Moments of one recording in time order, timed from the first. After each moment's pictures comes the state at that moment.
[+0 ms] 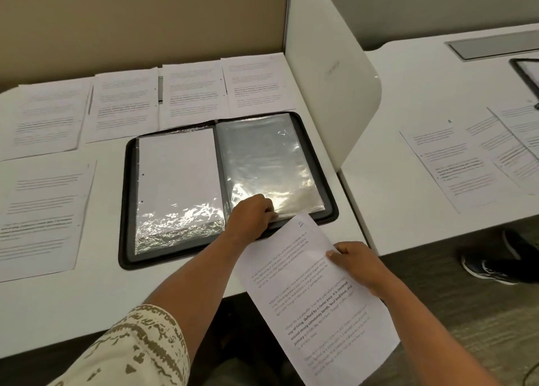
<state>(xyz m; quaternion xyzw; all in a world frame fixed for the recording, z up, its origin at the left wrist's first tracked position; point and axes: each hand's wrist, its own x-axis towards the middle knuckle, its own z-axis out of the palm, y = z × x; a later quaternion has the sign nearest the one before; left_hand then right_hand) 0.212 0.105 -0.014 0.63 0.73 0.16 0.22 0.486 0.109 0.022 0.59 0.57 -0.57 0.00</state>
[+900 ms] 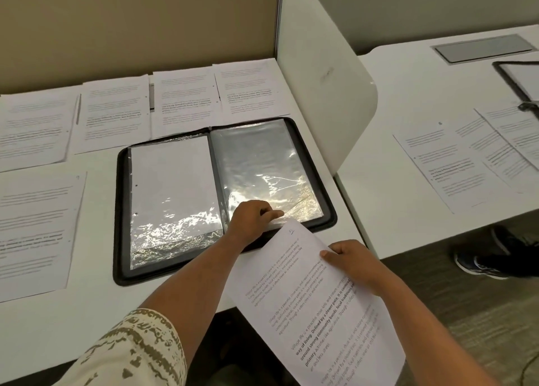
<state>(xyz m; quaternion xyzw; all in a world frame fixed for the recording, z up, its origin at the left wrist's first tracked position) 0.205 0.120 -0.022 0.53 0.72 0.27 0.35 0.467 0.113 0.046 0.58 0.59 -0.56 0.02</state>
